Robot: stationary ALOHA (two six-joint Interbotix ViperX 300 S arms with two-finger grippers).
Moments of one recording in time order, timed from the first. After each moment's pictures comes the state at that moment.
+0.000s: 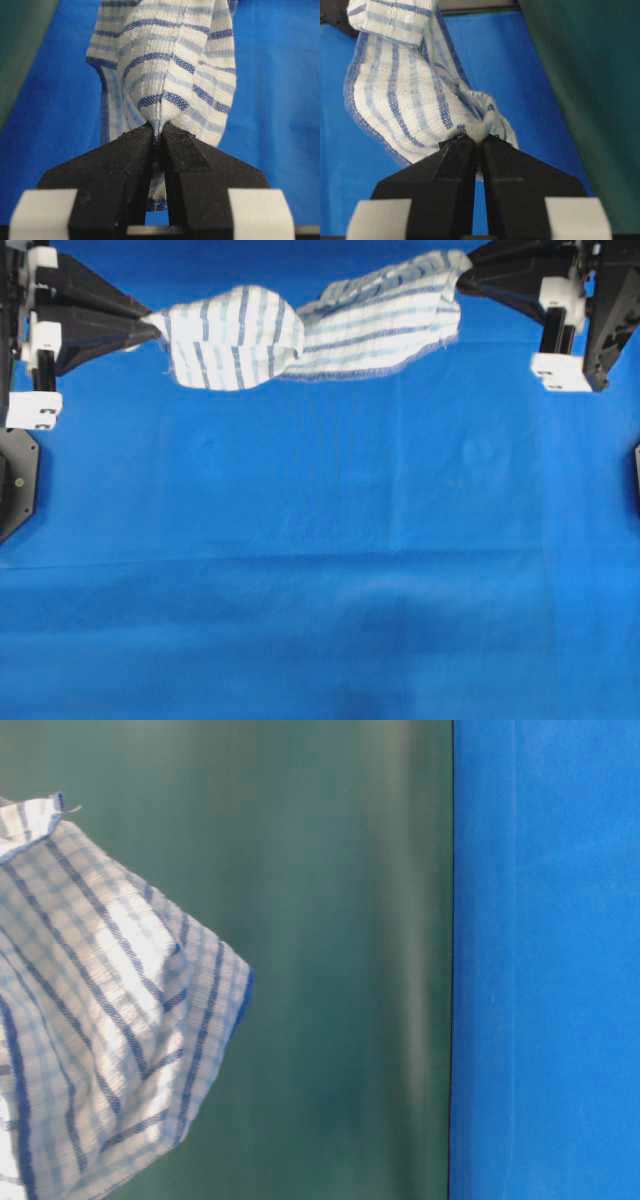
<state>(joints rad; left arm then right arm) 0.17 -0.75 0.58 -0.03 0.46 0.05 -0.13 -0.53 0.35 -0.27 0.63 0.17</state>
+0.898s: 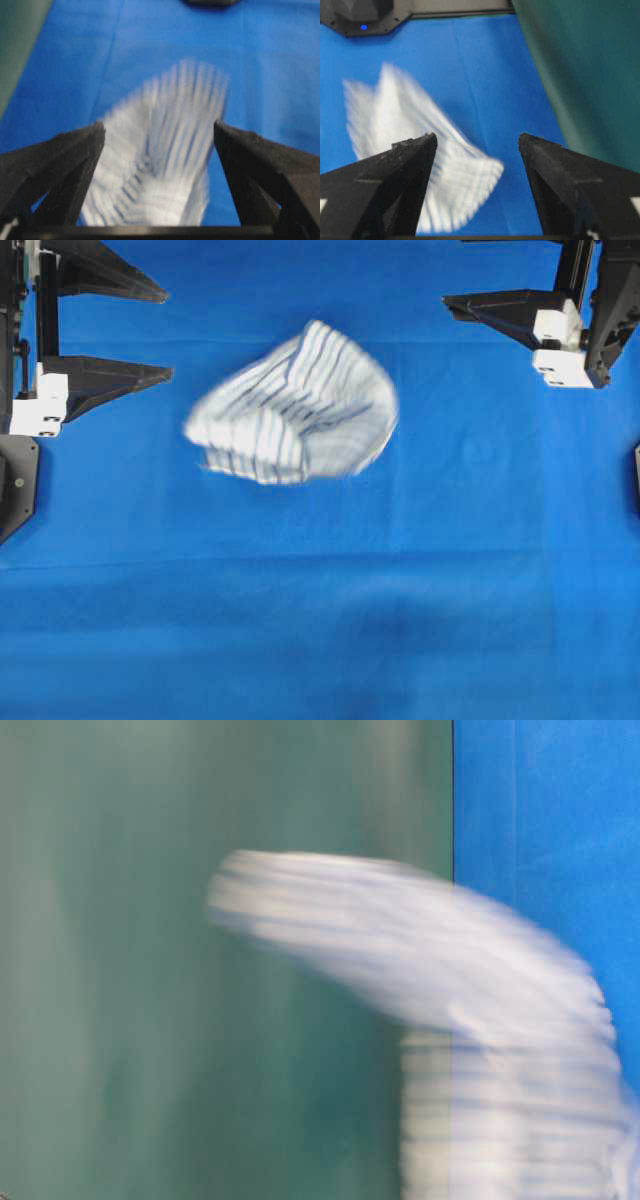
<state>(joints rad) 0.14 -0.73 0.58 -0.03 0.45 0.04 -0.13 -0.53 0.34 -0.29 0.63 0.16</state>
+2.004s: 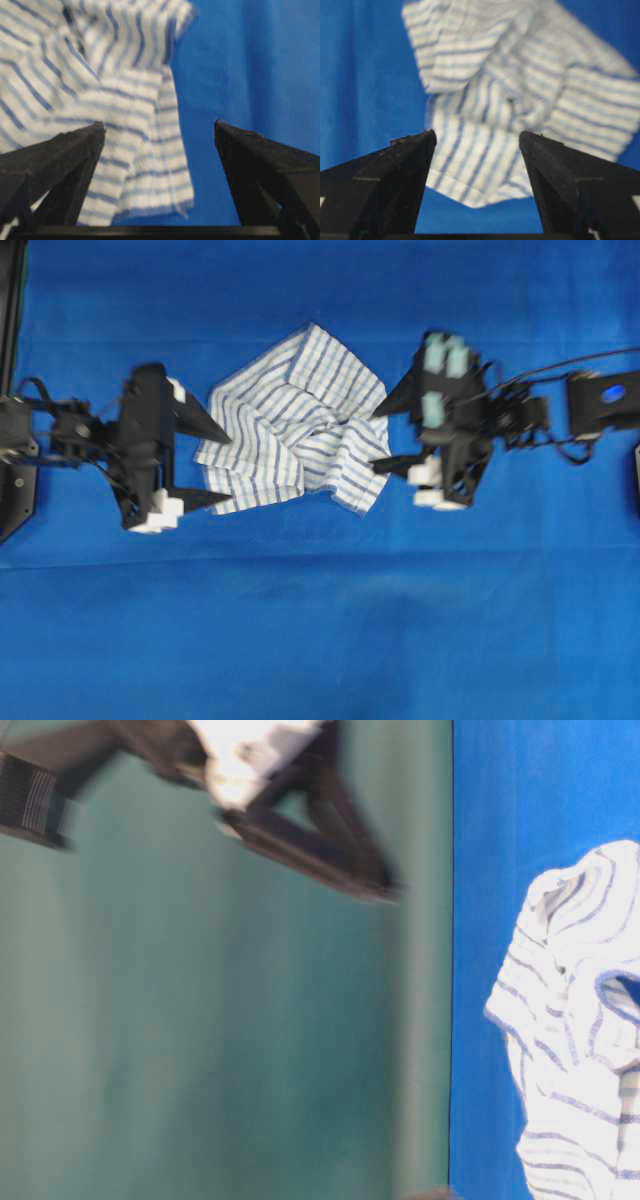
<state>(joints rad) -0.01 -0.31 1.04 -0.03 -0.17 -0.03 -0.03 -0.13 0.67 -0.26 0.16 0.31</state>
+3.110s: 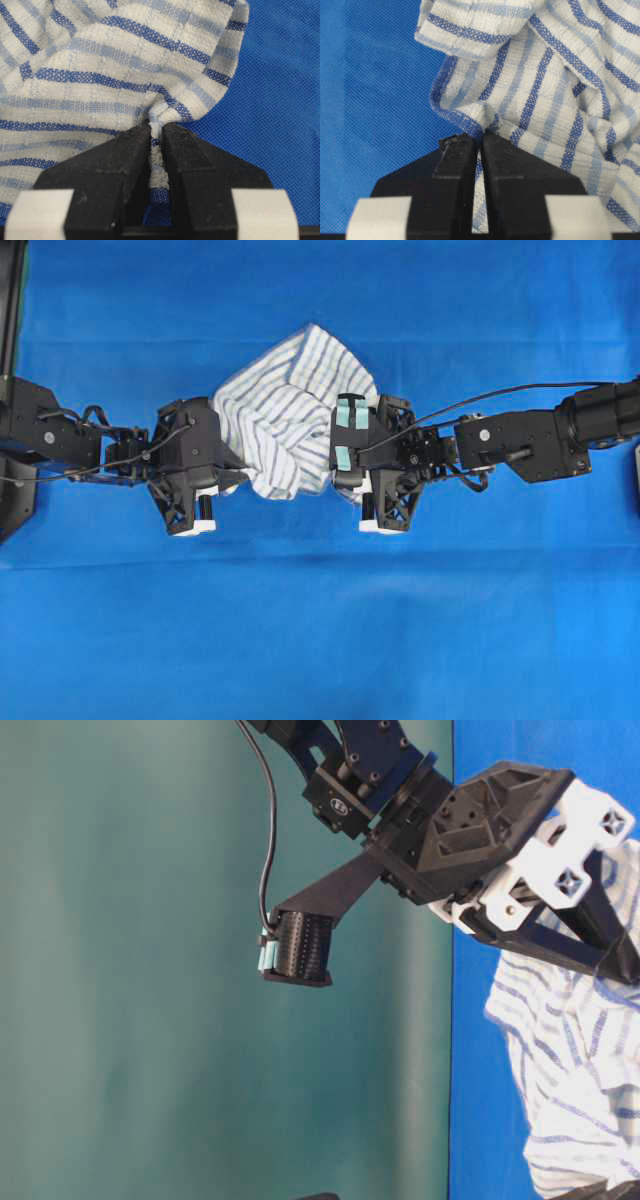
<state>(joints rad) 0.00 0.04 1.02 -0.04 -0.24 -0.05 -0.03 0.25 0.56 -0.26 0.01 0.30</state>
